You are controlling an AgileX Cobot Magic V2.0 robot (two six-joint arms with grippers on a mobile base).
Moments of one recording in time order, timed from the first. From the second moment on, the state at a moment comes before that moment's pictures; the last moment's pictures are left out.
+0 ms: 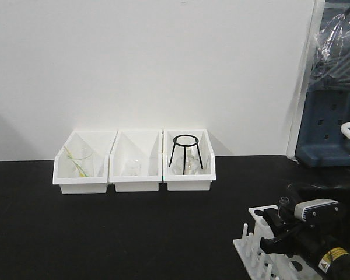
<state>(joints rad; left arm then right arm) 0.08 -0.01 0.03 0.05 0.29 -0.17 0.02 1.91 -0.72 -0.37 -0.99 0.22</state>
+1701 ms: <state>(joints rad) 0.08 -0.01 0.03 0.05 0.29 -0.17 0.02 1.24 -0.85 -0.32 -0.33 0.36</state>
